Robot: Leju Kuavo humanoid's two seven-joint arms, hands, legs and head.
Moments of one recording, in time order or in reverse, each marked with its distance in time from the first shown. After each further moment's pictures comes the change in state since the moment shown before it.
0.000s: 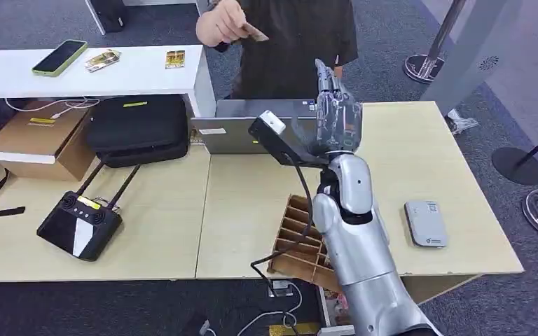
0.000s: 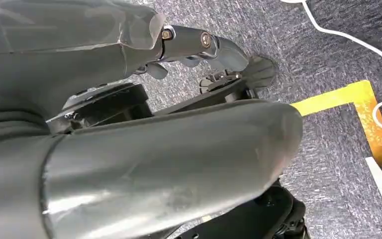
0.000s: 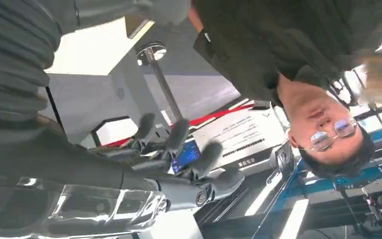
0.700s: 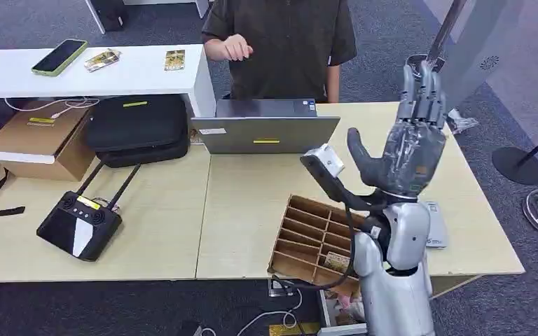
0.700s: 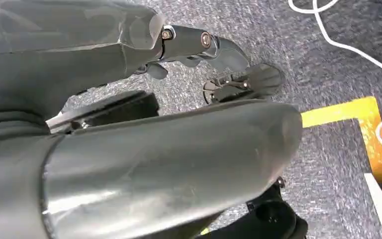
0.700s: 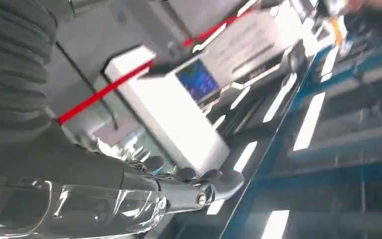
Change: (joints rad) left arm 0.040 0.014 0.013 0.000 0.047 0.045 -0.039; right arm 0.325 -0.068 -0.076 -0.503 0.136 -0.212 -0.062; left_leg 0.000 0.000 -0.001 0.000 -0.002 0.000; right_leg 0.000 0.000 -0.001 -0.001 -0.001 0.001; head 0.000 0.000
